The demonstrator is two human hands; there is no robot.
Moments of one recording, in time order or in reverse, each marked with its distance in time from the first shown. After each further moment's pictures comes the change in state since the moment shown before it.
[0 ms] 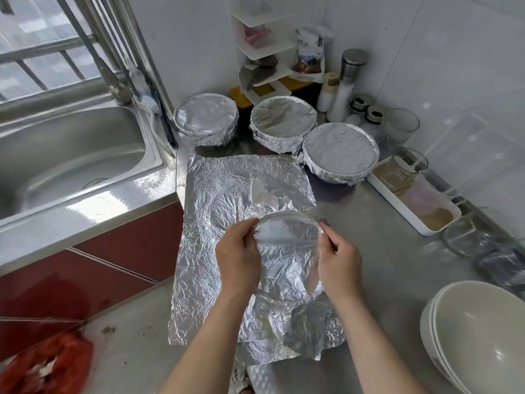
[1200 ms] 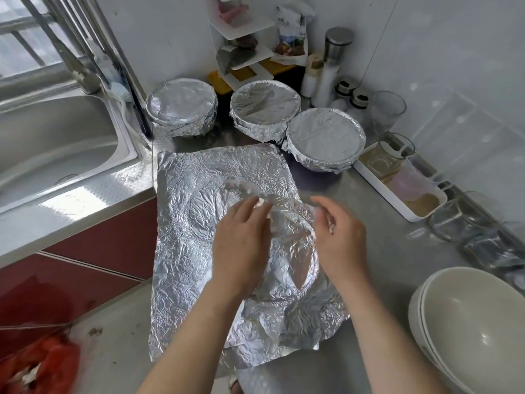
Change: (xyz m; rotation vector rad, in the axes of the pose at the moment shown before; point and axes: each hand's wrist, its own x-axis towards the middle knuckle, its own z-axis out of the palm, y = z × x) left_hand 0.009 0.011 0.015 0.486 -0.214 0.491; right_hand 0.024 -0.010 -0.020 -0.110 0.085 -0.347
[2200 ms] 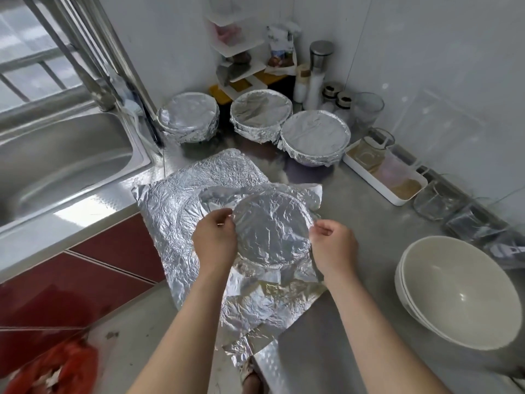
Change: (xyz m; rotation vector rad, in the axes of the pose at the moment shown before) left_hand -0.024 -0.005 -0.040 -0.485 0.070 -0.706; right_hand -0.048 -0.014 -0.015 -0.008 -0.051 0.551
